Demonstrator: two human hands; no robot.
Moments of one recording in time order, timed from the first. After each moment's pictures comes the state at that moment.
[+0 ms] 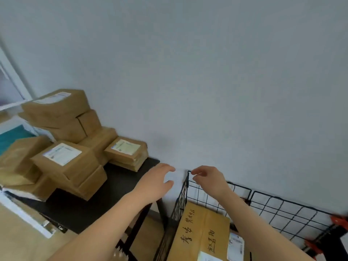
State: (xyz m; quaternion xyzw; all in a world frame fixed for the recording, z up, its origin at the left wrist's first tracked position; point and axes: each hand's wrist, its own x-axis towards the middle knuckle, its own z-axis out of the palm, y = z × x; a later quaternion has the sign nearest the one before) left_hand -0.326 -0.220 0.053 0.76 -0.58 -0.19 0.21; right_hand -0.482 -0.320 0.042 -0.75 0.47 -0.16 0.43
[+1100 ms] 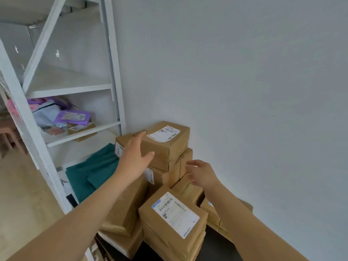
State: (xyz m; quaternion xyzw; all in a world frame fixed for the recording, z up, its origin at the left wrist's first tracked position) left_hand 0.136 -0.113 0.147 0.83 -0.34 0.00 0.44; right_hand 0.004 -0.253 0.119 -0.71 0.38 -0.17 0.57
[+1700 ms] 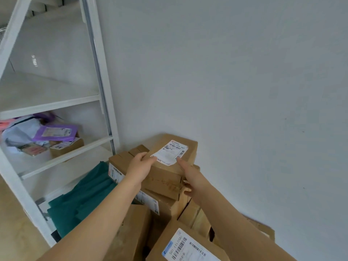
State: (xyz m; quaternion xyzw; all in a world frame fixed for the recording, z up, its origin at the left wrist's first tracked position) left_hand 0.234 -0.181 0.144 0.74 -0.16 -0.25 0.60; right_hand 0.120 -0.285 0.122 -0.56 0.42 -0.14 0.70
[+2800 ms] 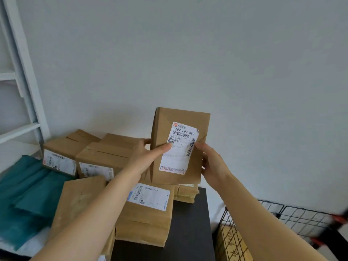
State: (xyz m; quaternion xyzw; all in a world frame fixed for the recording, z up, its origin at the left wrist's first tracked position) left_hand 0.099 -0.126 0.152 0.61 -0.41 -0.39 0.56; right_hand -0.085 -0.184 0.160 -0.47 0.45 -0.42 0.63
